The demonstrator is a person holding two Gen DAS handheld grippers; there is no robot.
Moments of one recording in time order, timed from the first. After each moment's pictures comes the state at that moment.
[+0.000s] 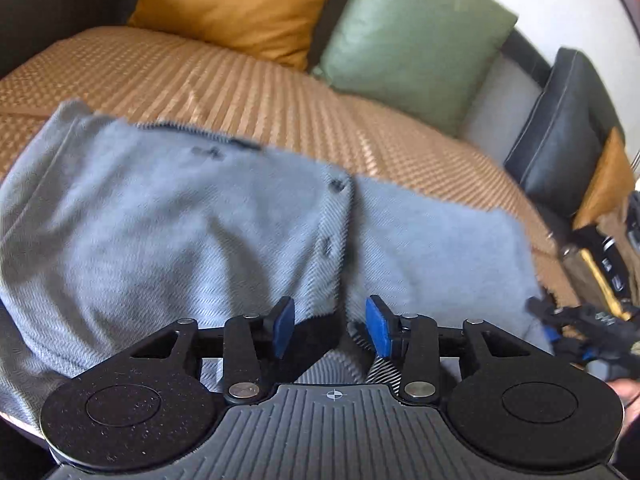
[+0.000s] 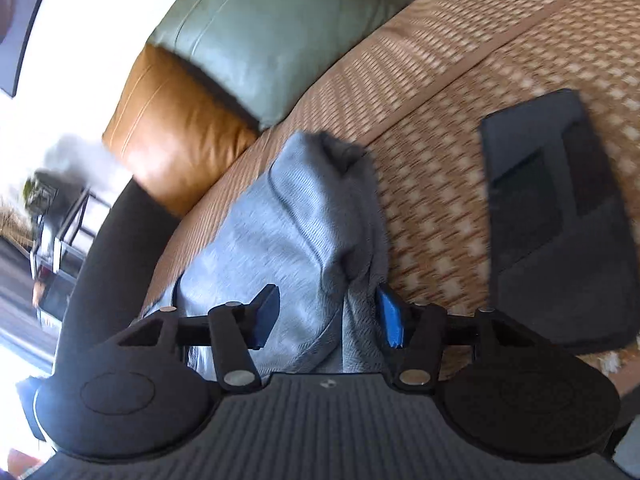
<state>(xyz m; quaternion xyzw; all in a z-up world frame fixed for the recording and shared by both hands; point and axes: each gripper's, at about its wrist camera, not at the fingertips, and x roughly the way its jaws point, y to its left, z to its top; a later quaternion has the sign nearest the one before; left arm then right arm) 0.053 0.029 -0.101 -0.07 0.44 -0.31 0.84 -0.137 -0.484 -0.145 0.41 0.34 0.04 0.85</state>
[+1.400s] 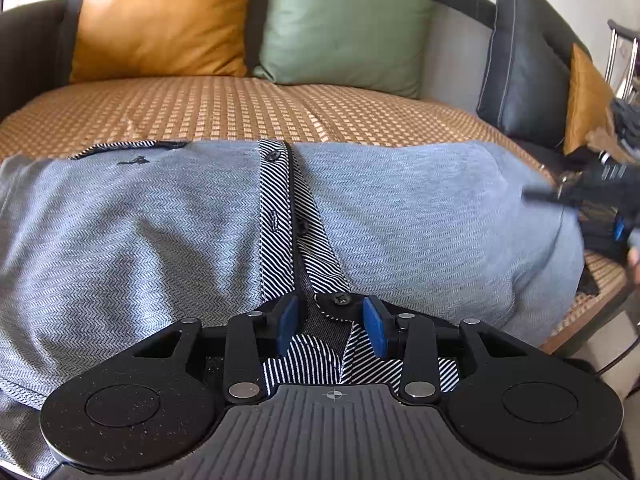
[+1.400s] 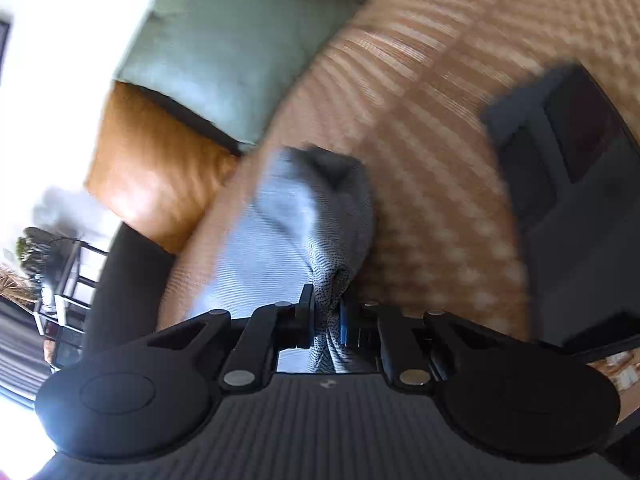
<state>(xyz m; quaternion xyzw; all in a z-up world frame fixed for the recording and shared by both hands) 0.022 -0.001 -0.124 0.03 0.40 -0.37 0.84 -0.117 -0.476 -0.118 0.47 0.32 0.01 0.82</state>
